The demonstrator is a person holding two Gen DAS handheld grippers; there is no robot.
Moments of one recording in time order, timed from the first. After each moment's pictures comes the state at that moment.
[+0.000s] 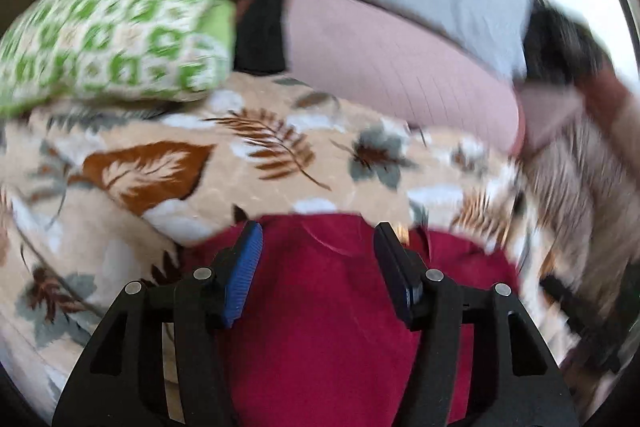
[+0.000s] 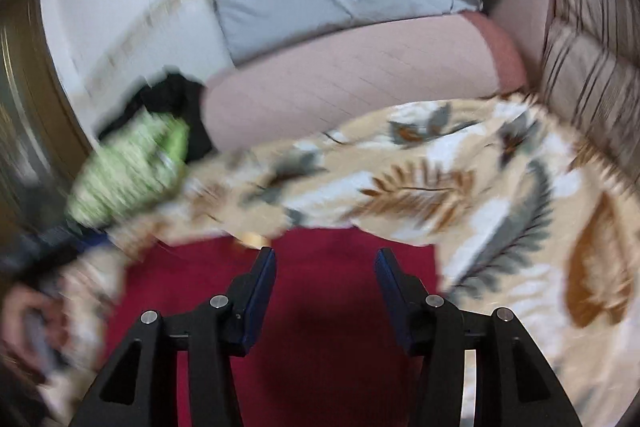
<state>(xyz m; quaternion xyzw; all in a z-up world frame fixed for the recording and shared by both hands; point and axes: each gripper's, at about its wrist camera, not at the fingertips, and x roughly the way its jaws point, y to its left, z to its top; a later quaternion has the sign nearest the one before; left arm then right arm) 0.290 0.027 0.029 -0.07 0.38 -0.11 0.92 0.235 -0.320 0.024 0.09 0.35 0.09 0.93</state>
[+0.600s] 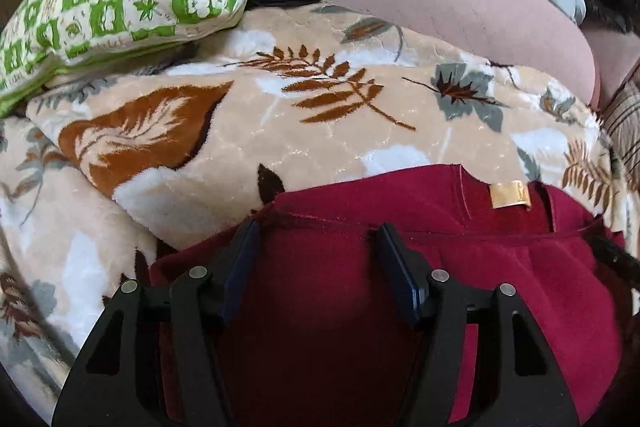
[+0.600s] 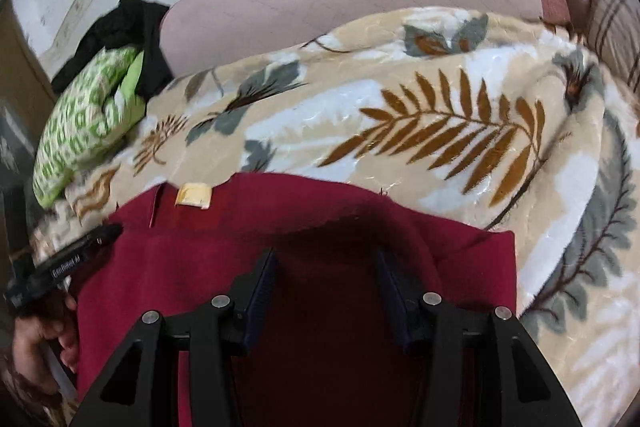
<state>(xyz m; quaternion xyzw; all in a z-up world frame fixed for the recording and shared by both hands) 0.343 0.022 -0.069 -0.01 0.41 -0.02 0.91 0.327 -0.318 -0.073 0.14 0.44 0.11 0.88</state>
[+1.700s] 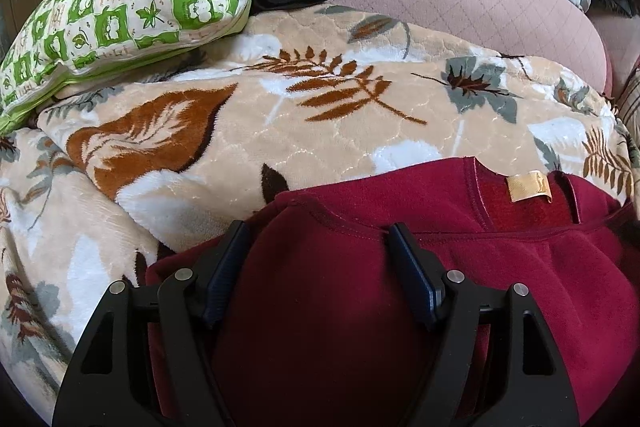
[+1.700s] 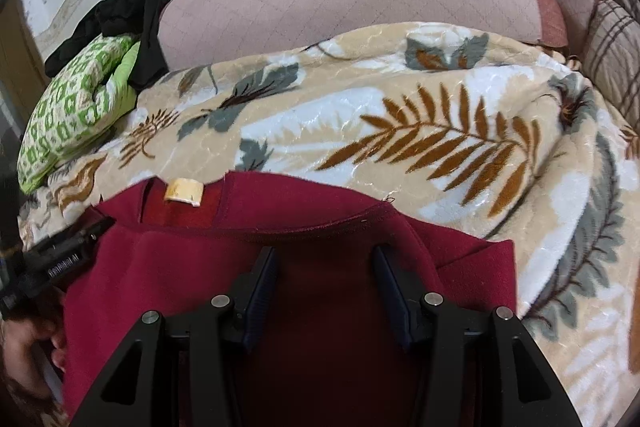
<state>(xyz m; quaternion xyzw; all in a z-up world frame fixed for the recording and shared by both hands) 0.347 0.014 -0.078 0.01 0.40 0.01 0.92 0.321 -0.294 -0.050 0.08 0.44 0.06 0.89</state>
